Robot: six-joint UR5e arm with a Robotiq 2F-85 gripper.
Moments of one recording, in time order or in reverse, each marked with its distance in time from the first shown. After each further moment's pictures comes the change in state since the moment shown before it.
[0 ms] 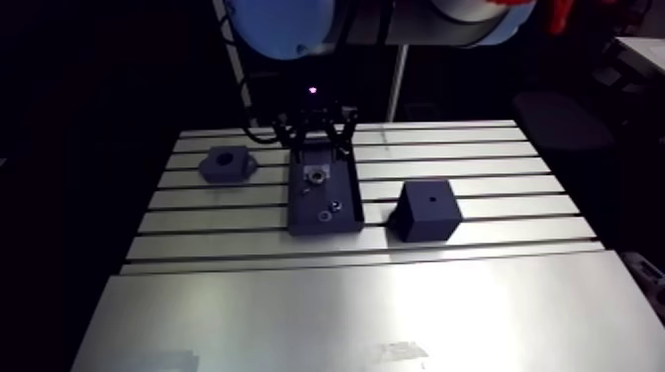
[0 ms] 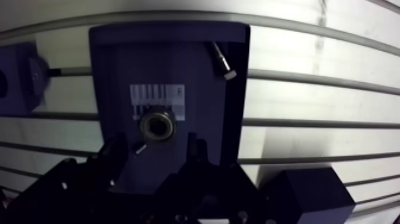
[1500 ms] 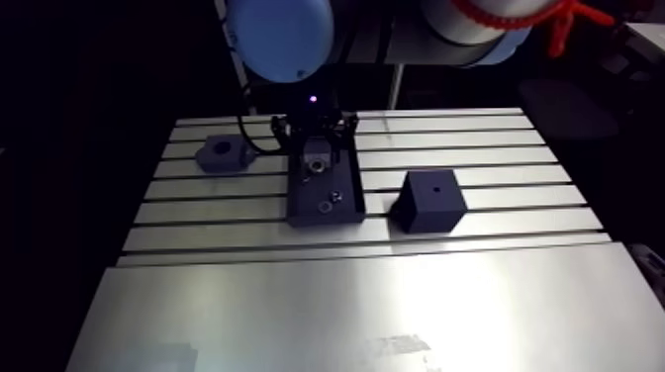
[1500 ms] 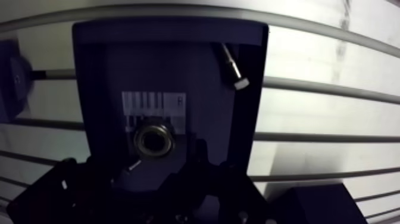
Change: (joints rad) arm 0.002 0.039 0.038 -0.079 0.001 -0.020
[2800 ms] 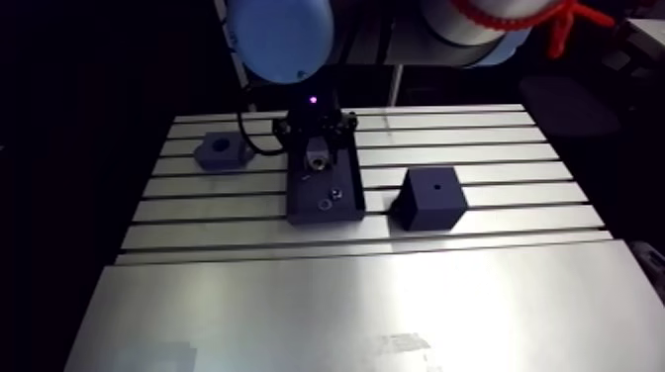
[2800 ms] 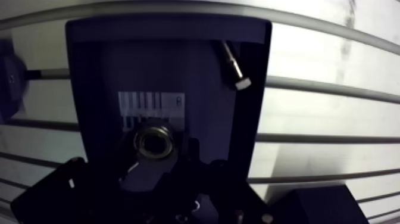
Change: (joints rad) arm -0.001 0.011 0.002 0.000 -0.001 0.000
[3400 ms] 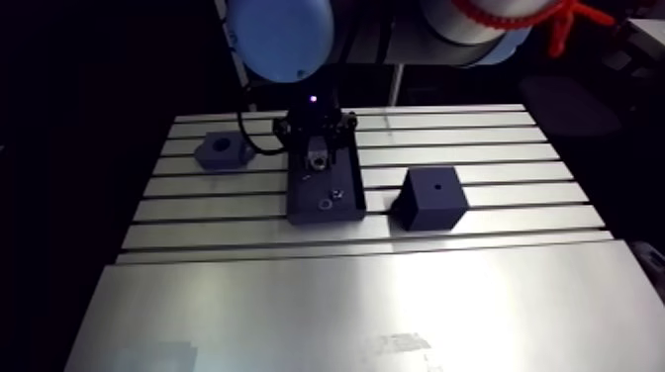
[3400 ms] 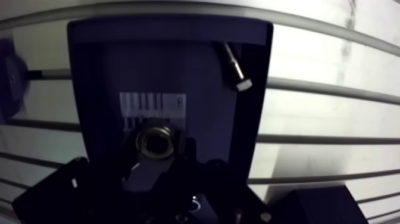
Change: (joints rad) arm 0.002 0.000 -0.002 0.000 0.000 -0.001
